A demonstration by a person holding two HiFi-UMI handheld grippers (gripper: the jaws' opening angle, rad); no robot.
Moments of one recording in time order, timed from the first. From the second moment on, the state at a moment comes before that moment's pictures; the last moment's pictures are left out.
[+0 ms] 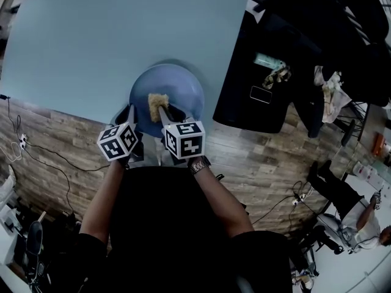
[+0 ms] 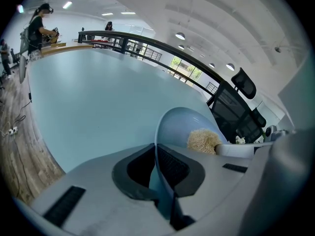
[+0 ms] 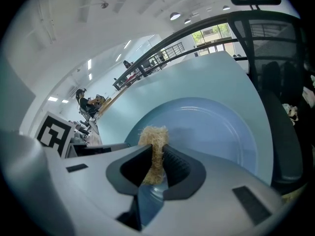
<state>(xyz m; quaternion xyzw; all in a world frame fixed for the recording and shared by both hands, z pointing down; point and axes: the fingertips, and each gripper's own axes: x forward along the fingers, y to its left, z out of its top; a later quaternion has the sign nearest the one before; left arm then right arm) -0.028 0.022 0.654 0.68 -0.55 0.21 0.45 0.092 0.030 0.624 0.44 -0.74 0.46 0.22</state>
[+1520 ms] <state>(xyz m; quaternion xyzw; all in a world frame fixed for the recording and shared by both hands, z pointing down) -0.028 0.022 0.654 0.68 -0.54 0.22 0.44 0.207 0.029 0.617 0.54 -0.69 0.38 0.29</state>
